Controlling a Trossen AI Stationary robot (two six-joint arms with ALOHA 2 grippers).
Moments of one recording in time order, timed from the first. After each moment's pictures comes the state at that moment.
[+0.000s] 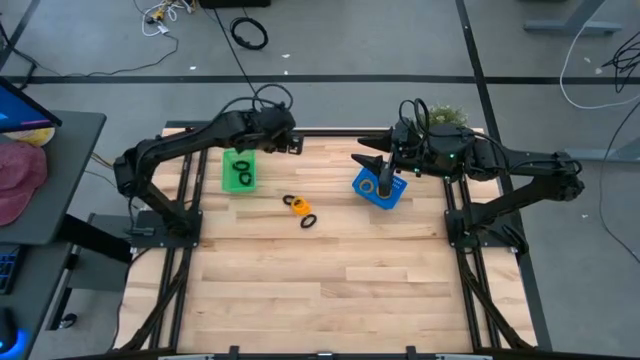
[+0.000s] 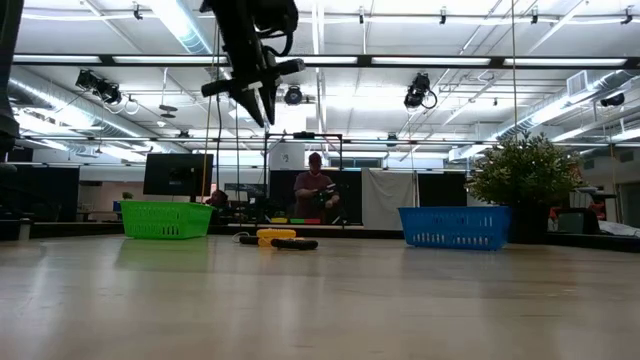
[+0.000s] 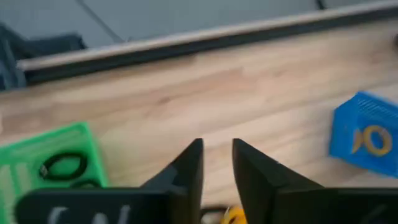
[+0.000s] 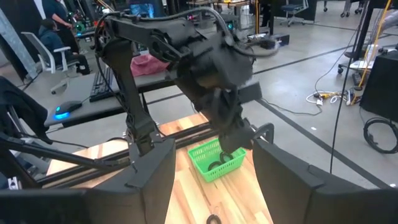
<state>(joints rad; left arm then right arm) 0.42 1.59 1.50 -0.93 -0.34 -0.84 0.01 1.20 1.40 -0.40 0.32 0.20</state>
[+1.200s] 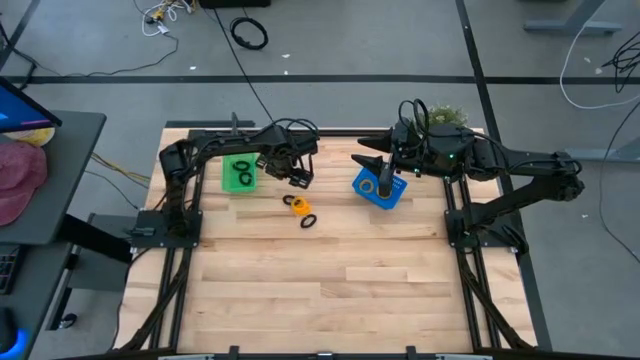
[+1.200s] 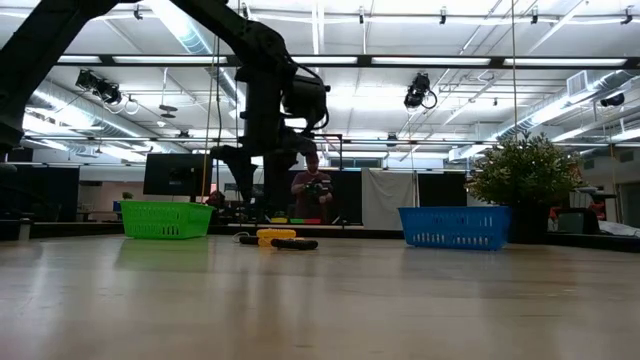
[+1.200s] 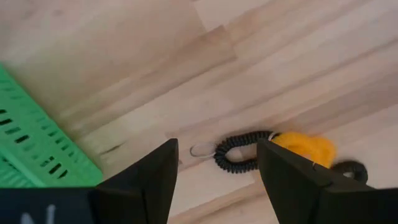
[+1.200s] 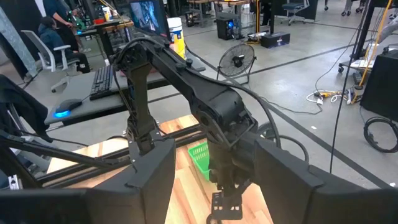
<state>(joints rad) 0.42 1.95 1.50 -1.04 -0.03 -0.66 0.02 1.20 1.40 -0.41 0.32 0.20</state>
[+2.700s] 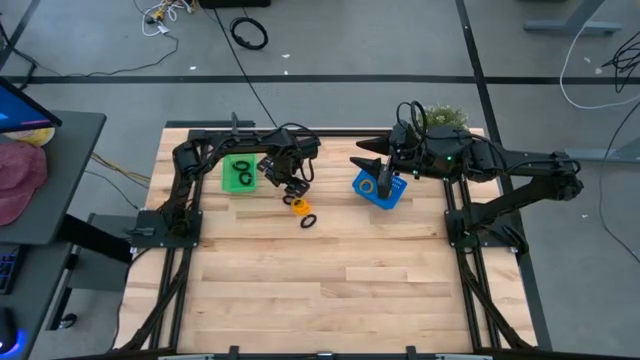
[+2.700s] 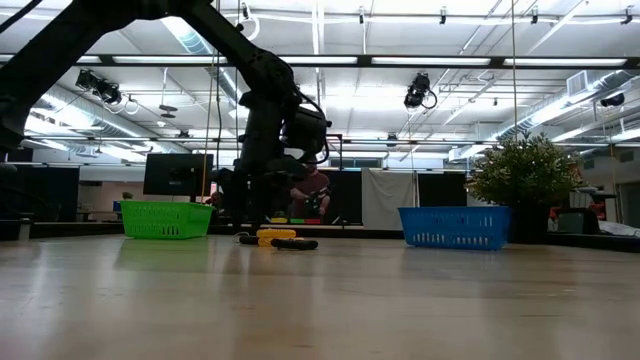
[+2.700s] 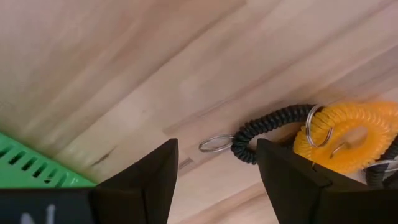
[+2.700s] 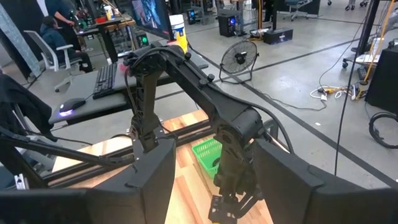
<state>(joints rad) 0.45 2.07 1.50 -1.08 0.08 -0.44 0.03 1.21 1.40 -0.41 0.32 0.22</state>
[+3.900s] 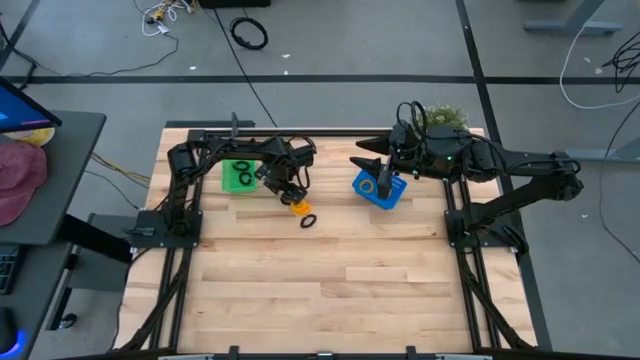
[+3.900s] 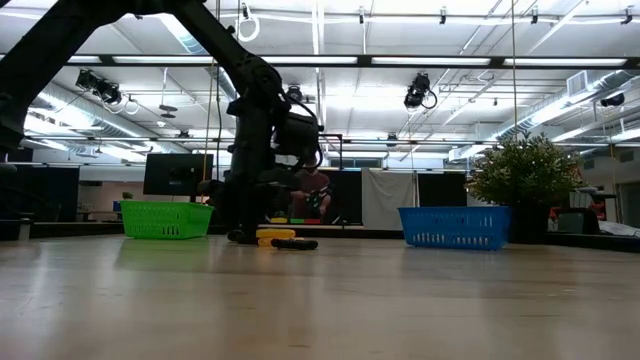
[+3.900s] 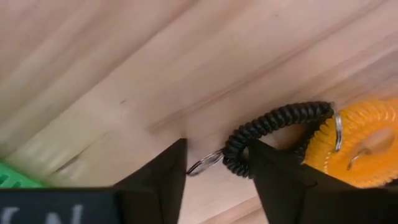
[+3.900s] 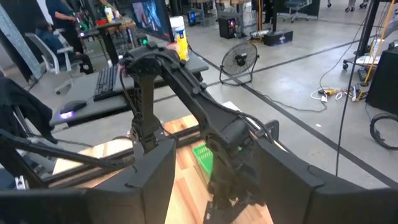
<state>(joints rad) 0.42 2.02 1.34 -0.93 0.10 -0.51 0.03 1.21 1.40 -0.39 0.32 0.22</state>
